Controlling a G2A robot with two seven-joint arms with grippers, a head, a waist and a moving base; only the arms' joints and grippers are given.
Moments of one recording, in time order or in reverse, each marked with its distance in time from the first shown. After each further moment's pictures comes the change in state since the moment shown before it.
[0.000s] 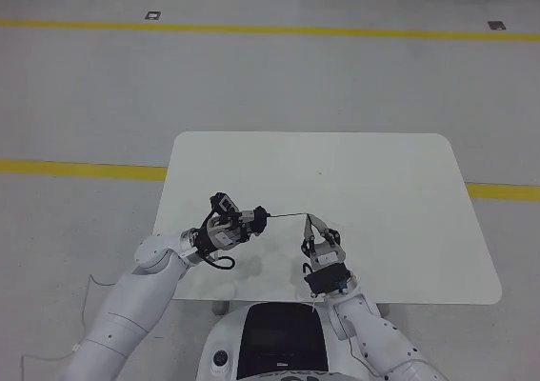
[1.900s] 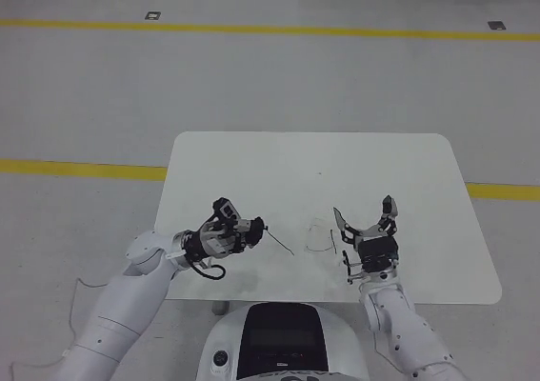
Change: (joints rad) left arm 0.035 0.034 -0.056 -0.093 -0.022 0.197 -0.133; right arm -0.107 0.035 0.272 -0.123 0.149 -0.139 0.170
